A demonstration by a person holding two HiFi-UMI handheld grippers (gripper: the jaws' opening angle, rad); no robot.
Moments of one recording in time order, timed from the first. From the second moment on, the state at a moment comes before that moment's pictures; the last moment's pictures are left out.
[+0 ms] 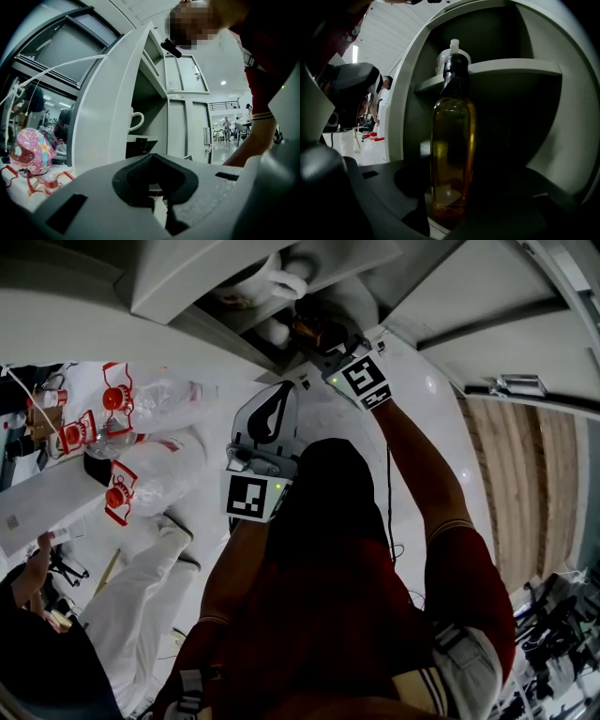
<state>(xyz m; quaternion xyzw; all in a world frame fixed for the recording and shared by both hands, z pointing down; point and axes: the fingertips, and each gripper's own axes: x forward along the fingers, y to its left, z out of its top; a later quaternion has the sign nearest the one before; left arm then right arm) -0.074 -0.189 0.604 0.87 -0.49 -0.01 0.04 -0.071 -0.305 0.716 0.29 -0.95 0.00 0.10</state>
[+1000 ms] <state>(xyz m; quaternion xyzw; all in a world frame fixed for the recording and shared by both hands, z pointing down) -0.070 -0.183 0.580 0.88 -0.47 0.00 0.05 -0.051 -0.289 0.683 0.30 -0.95 0.01 0.11</state>
